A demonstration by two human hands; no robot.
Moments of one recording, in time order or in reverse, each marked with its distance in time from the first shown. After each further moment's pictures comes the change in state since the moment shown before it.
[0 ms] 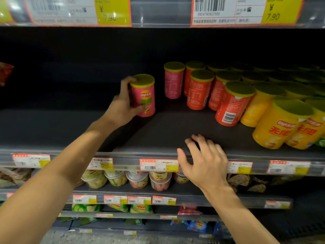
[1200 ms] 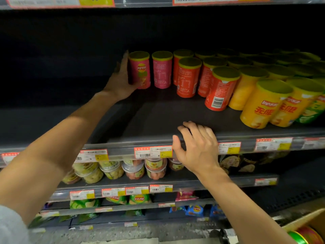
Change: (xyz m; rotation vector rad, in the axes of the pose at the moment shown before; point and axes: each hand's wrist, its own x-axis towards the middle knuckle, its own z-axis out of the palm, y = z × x) left_hand 0.057 0.009 0.006 0.211 -0.100 -0.138; right_hand -0.002 -0.002 -0.003 0.083 -0.031 0.027
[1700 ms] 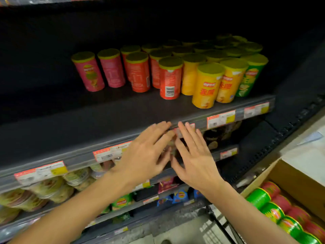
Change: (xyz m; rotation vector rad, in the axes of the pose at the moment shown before) left_hand -0.196 0.096 0.116 0.187 -0.046 0.849; right_hand -0.079 0.036 -0.075 -0.016 -0.269 0.100
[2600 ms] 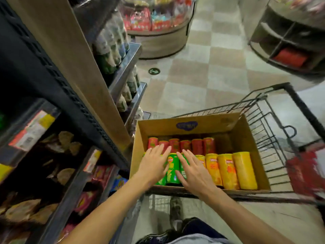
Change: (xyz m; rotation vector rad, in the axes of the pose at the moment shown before) left_hand 0.107 0.325 0.319 -0.151 -0.695 0.725; right_hand -0.364 0.165 -0.124 -0.305 -0.347 1.168
